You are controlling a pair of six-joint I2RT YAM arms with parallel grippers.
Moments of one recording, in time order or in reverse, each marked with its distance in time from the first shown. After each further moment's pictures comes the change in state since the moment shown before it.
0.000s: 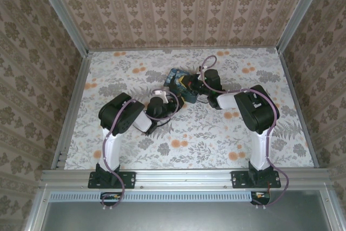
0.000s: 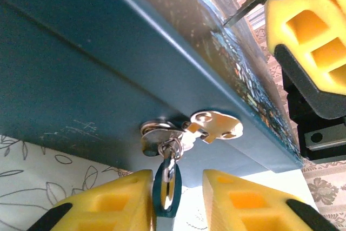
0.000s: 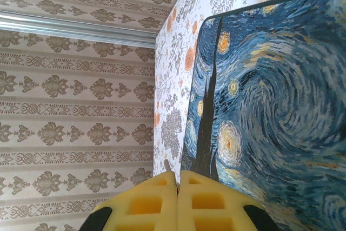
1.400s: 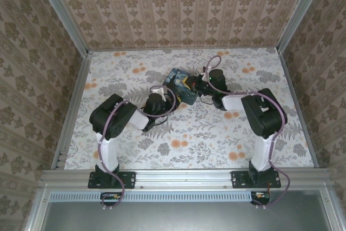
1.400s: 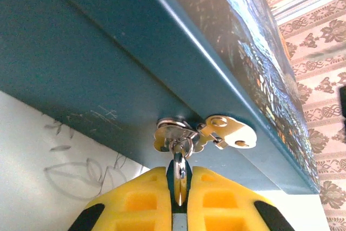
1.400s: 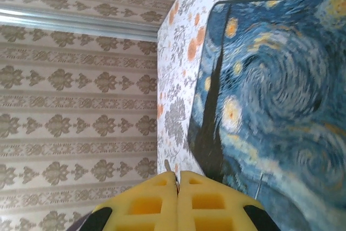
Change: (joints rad) left arm 0.024 -0.135 -0.008 -0.260 0.008 -0.028; right arm -0.027 -0.138 -0.098 -0.052 -0.051 -0.008
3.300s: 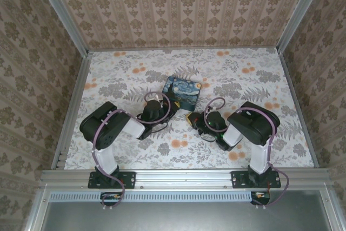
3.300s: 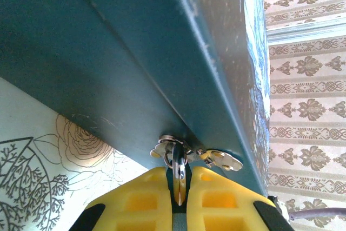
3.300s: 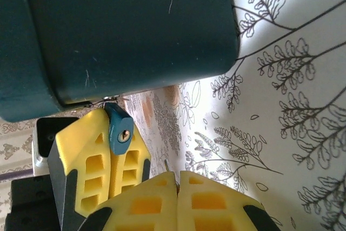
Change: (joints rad) left arm -0.074 -0.149 -0.143 0.003 -0.063 -0.346; right arm 0.283 0.019 -0.576 0.536 0.417 0.359
